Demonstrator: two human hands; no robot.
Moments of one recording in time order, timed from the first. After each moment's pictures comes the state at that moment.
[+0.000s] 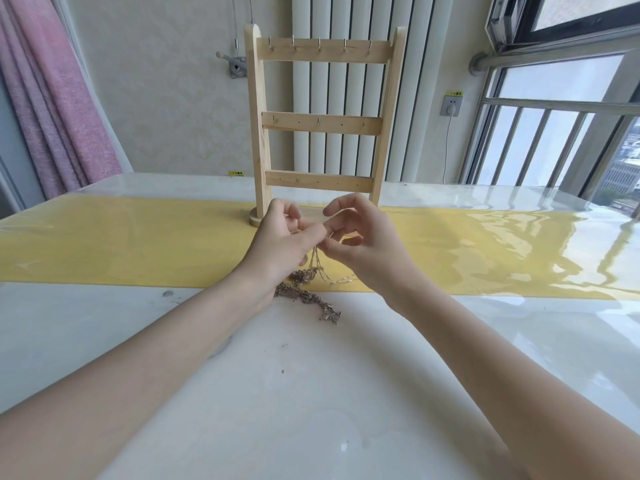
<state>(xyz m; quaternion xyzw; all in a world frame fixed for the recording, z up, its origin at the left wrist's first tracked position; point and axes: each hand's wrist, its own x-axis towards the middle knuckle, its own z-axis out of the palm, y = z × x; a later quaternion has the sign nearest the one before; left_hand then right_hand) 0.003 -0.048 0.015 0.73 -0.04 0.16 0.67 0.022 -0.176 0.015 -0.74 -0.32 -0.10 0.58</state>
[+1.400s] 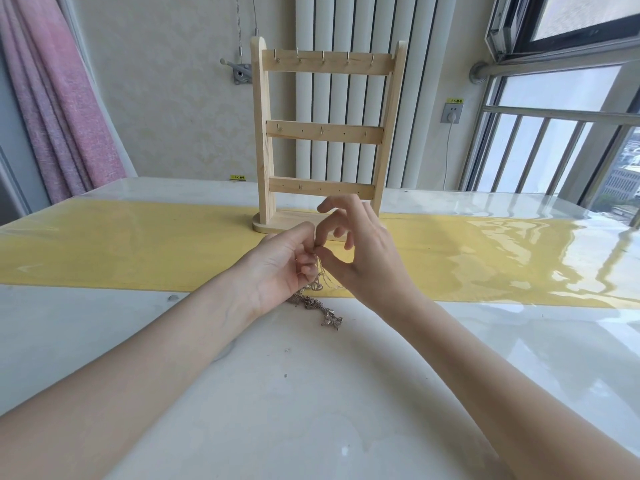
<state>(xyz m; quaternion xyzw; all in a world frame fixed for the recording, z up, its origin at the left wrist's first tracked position) -0.003 -0.047 0.025 0.56 0.08 -0.01 0.83 0.029 -0.173 0.006 -0.76 -0.42 -0.31 0.39</state>
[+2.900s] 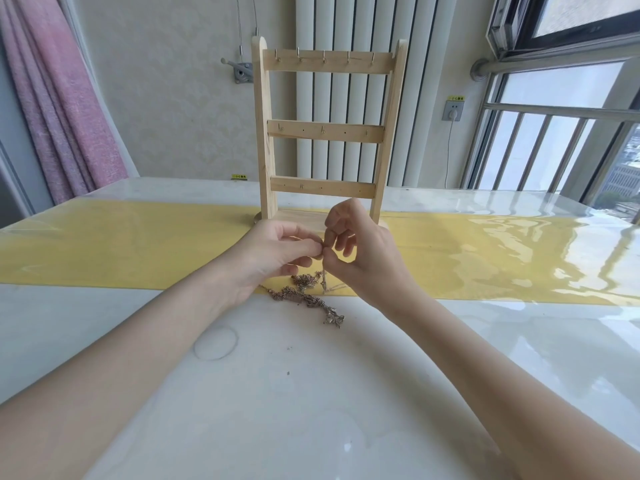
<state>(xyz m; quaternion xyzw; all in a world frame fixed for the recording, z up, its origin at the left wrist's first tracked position) -0.009 -0.026 0.031 0.78 -0.01 0.02 0.62 0.026 -0.175 0.004 -0.77 -0.40 -0.23 0.45</state>
